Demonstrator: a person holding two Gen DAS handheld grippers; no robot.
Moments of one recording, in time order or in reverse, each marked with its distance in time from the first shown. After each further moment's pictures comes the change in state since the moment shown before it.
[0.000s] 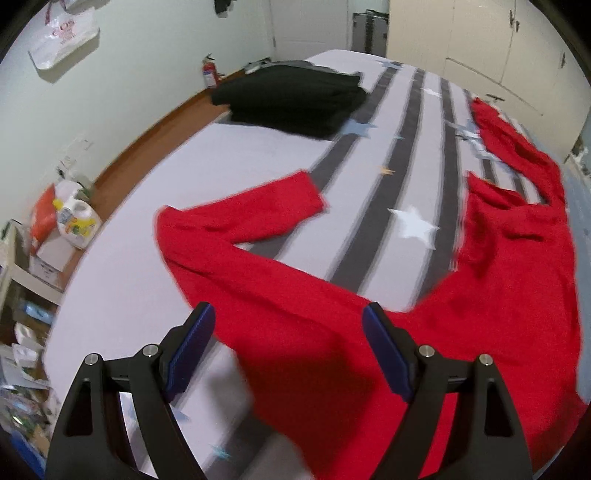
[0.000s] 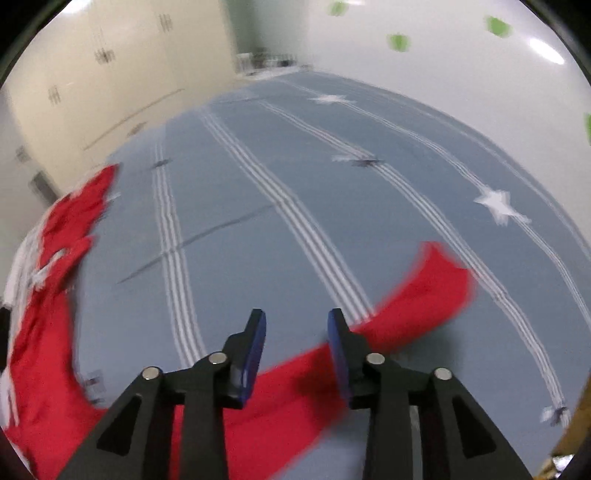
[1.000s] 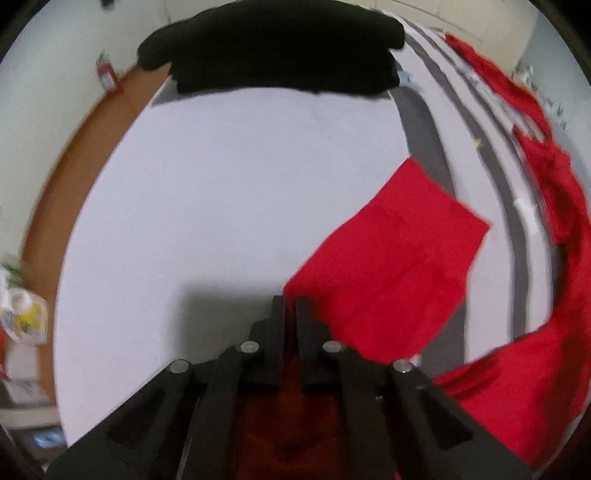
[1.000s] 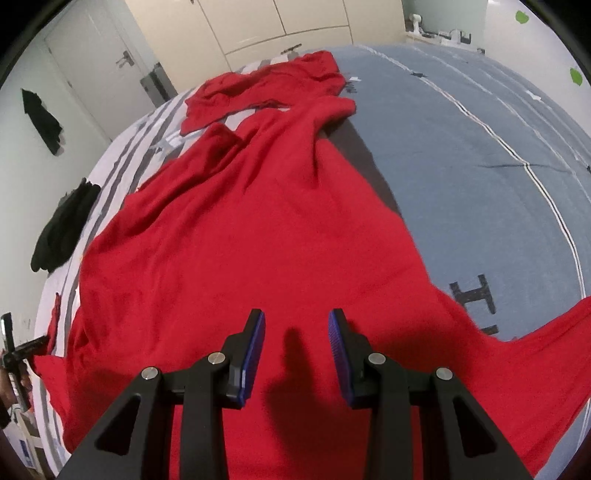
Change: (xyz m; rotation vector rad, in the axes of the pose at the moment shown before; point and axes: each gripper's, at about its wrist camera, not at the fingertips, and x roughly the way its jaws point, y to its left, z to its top) left arm 0.191 0.113 0.102 0.291 0.164 -0.278; right arm 0.049 0.329 -0.133 -0.259 0.168 0.227
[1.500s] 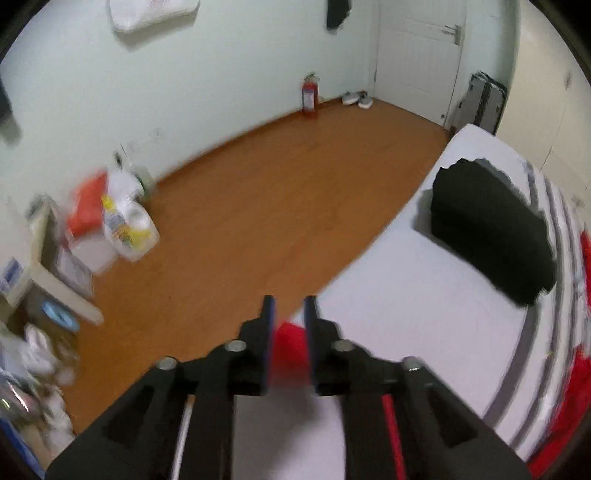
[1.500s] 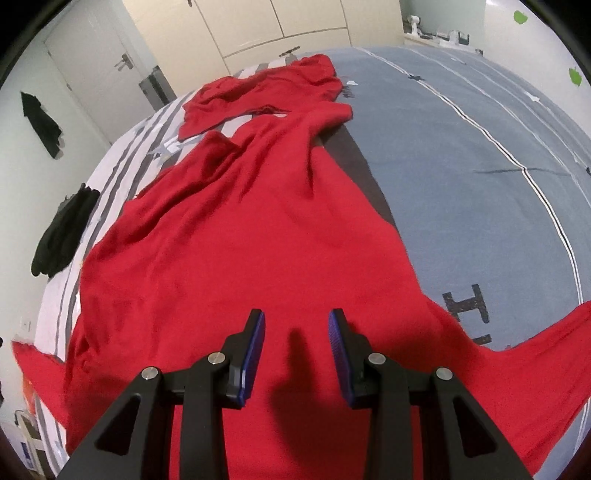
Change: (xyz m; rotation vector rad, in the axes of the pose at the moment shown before) left arm -0.142 0.135 -0.002 -0.584 -0.250 0.320; right arm -0.005 -0.011 0.005 0.006 -0.003 -0.003
